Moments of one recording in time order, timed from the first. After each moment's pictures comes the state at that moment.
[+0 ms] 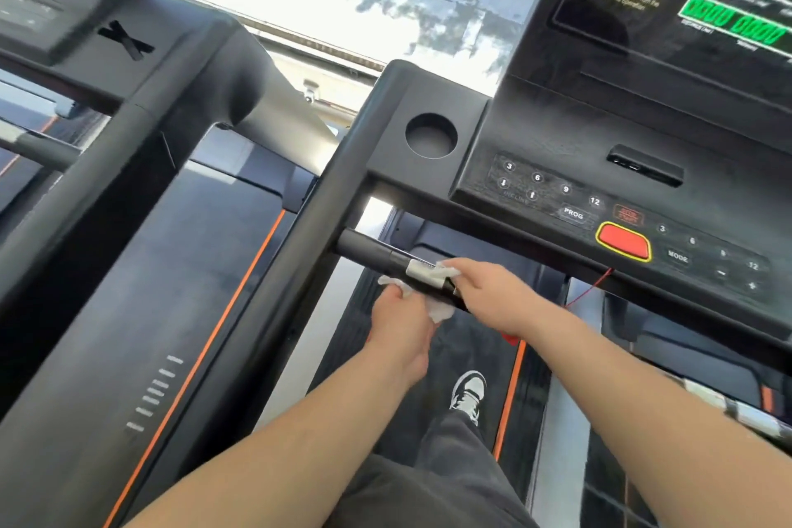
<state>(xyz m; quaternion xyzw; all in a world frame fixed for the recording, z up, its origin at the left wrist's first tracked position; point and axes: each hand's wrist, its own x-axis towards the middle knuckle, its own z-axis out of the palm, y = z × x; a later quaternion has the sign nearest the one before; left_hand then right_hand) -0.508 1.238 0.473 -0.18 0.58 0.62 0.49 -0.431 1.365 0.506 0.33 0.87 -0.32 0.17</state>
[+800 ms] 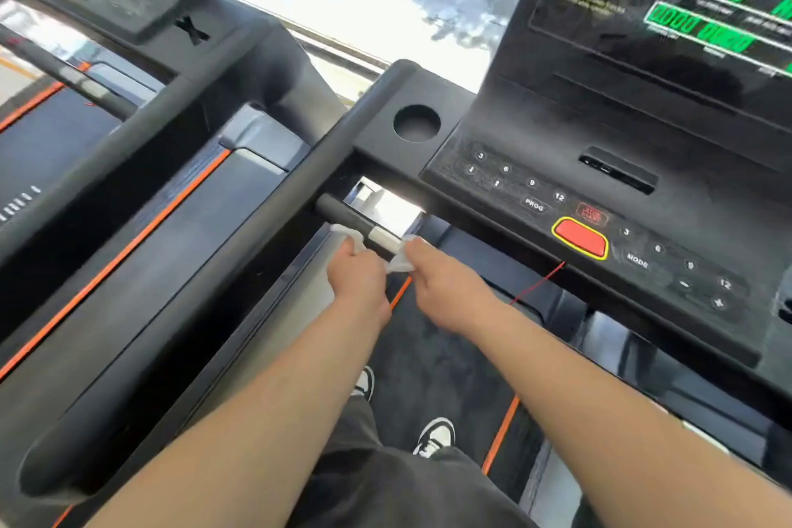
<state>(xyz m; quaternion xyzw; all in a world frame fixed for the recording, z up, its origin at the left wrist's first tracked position) -0.466 1.263 0.508 -0.25 0.66 0.66 0.25 -0.385 1.358 0.514 0.18 0.93 -0.30 0.11</state>
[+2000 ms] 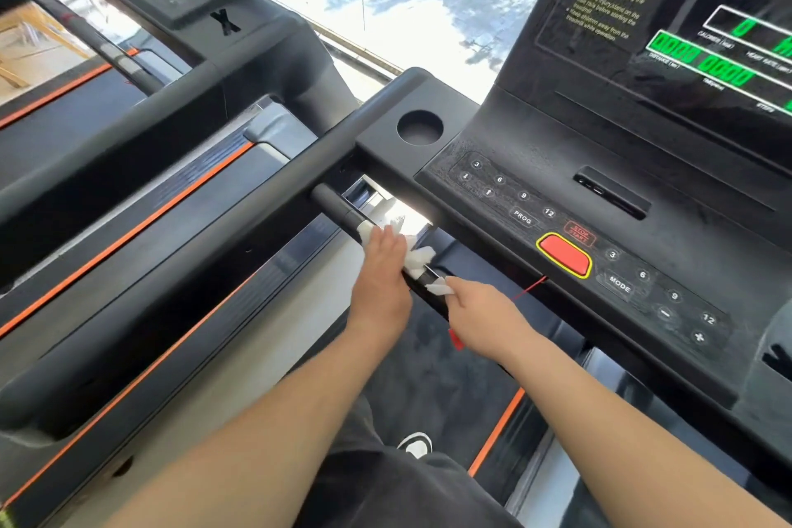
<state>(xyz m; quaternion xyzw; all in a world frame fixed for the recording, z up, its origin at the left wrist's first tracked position) -0.423 1.273 0.450 0.29 0.88 0.36 0.09 -0.321 1.402 0.513 0.22 0.92 -0.29 0.16</state>
